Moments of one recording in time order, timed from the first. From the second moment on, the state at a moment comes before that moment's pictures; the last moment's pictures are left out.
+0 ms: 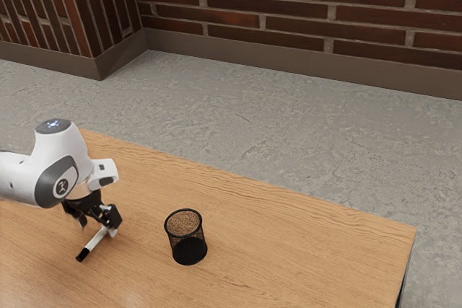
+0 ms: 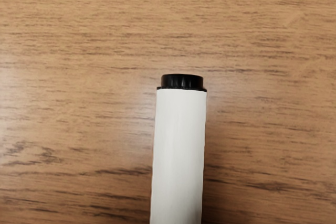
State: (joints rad) arm 0.08 0.01 0.17 -2.62 0.07 2.68 0.08
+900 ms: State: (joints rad) arm 0.07 0.02 0.17 -2.64 -0.10 2.74 0.22
